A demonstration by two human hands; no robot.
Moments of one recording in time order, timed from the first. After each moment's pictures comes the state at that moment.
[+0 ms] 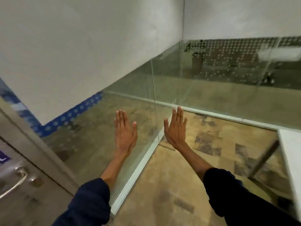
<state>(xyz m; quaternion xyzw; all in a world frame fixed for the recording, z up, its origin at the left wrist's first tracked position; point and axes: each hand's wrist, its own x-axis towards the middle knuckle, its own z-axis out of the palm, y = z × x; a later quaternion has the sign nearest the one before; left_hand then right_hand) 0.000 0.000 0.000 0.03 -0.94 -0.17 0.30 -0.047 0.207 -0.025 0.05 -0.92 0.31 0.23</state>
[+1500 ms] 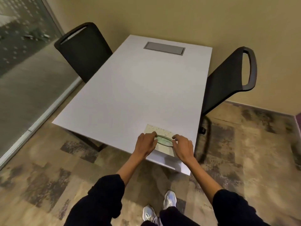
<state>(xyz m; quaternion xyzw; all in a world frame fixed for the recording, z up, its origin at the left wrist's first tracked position) 0.119 0.701 -0.195 -0.80 -0.55 -0.10 -0.19 0.305 0.665 -0.207 -0.76 -0.60 0.19 0.16</state>
